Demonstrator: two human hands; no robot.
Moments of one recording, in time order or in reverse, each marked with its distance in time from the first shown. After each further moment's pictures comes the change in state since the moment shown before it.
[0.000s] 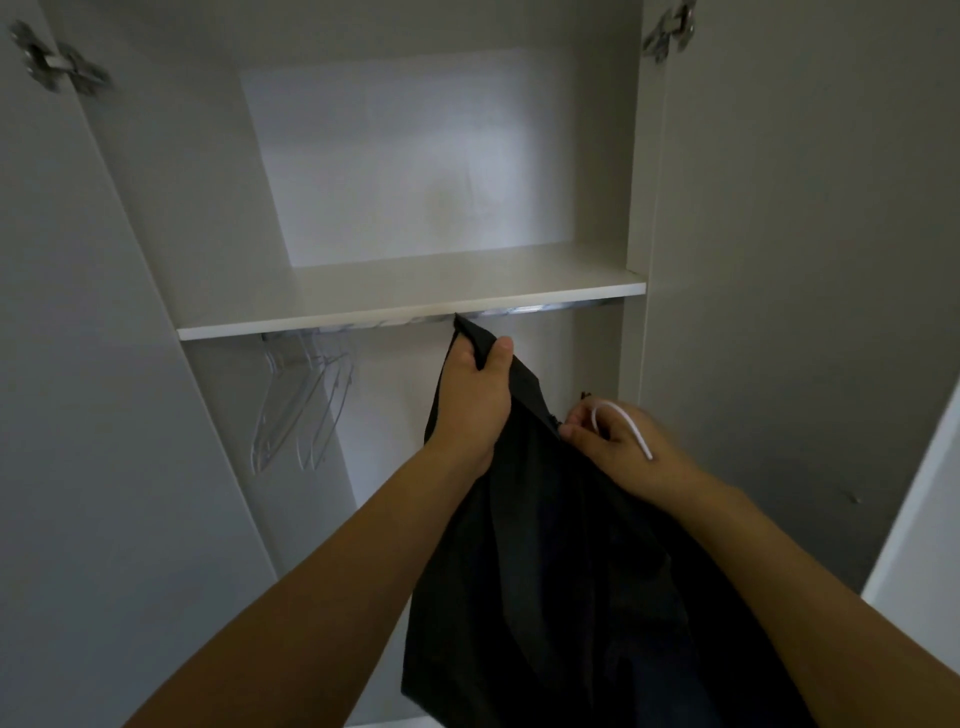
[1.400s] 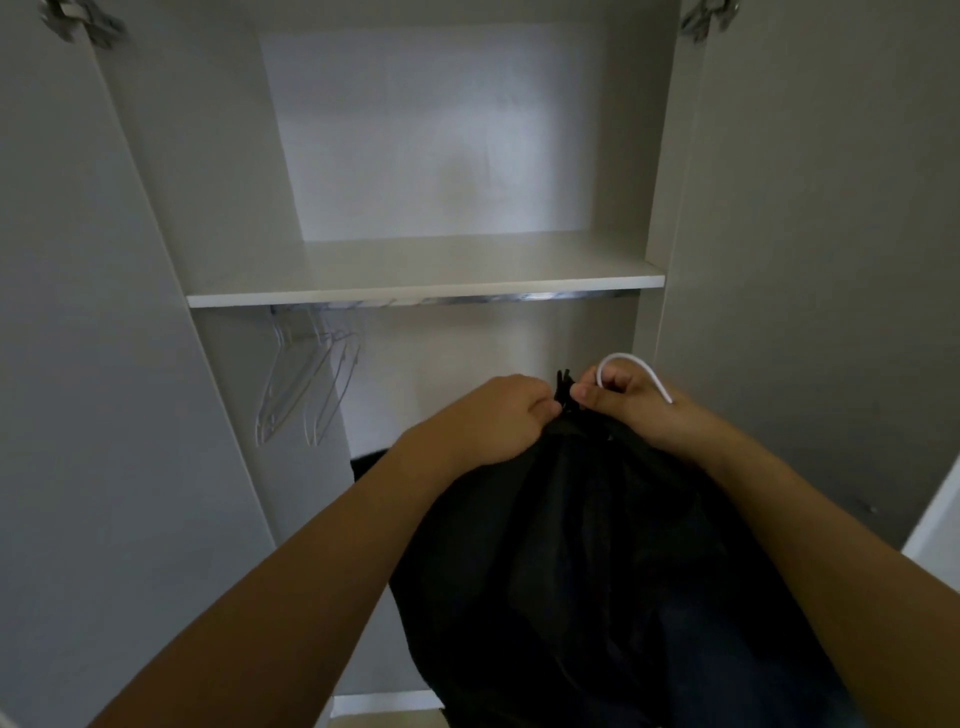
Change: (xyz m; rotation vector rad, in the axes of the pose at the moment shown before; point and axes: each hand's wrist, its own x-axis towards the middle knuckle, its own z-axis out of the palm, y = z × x) left_hand 0.001 -0.011 -0.019 0.985 -0.611 0.258; right_hand 0.031 -0.004 -0.017 0.320 -0.157 -0.041
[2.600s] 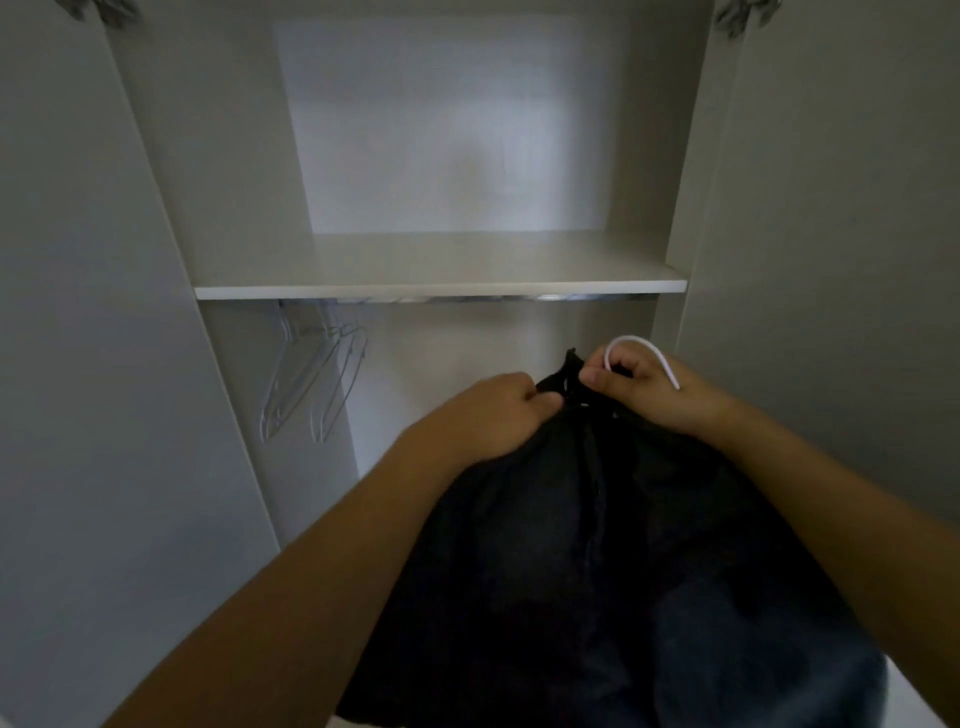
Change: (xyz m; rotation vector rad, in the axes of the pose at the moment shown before) left_hand 0.001 -0.017 -0.015 -0.076 0.008 -0.153; right_hand 0.033 -0.013 -0.007 -0.289 -0.003 -0.115
